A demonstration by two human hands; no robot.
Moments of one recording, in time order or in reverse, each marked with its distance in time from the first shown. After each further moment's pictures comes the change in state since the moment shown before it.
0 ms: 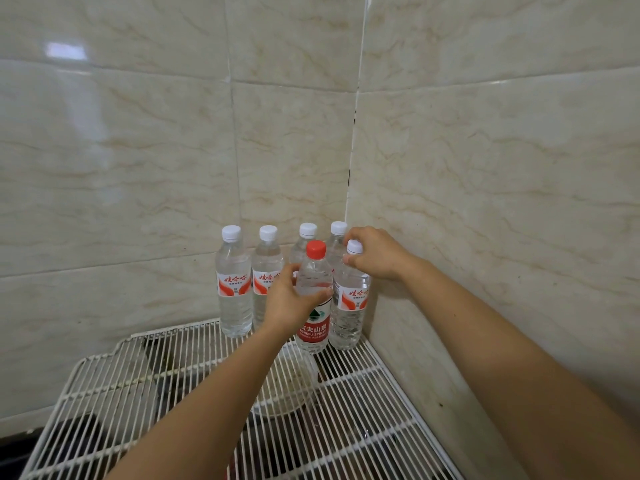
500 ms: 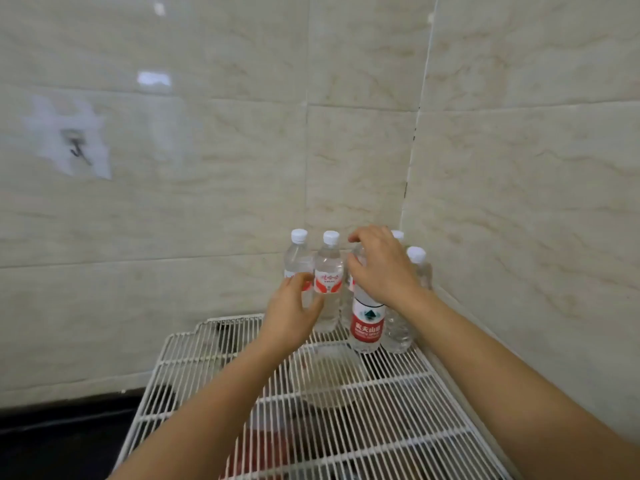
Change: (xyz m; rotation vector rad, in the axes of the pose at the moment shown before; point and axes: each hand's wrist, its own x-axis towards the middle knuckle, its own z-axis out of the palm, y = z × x) left_hand -0.044 -0.011 -0.086 0.312 0.093 0.155; right_hand -0.042 -0.093 0.028 -0.075 0.299 -0.267
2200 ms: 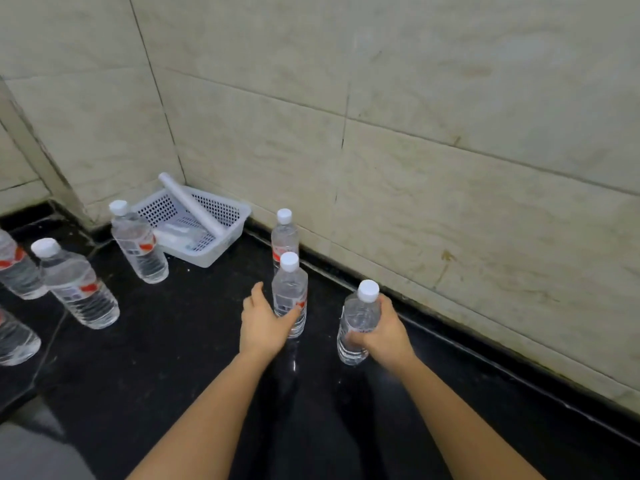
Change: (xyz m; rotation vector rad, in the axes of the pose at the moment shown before) left_hand -0.327 -0.719 -0.714 0.121 0.573 -1.054; right_hand -0.097 -0.882 0.589 0.772 -0.936 0.151
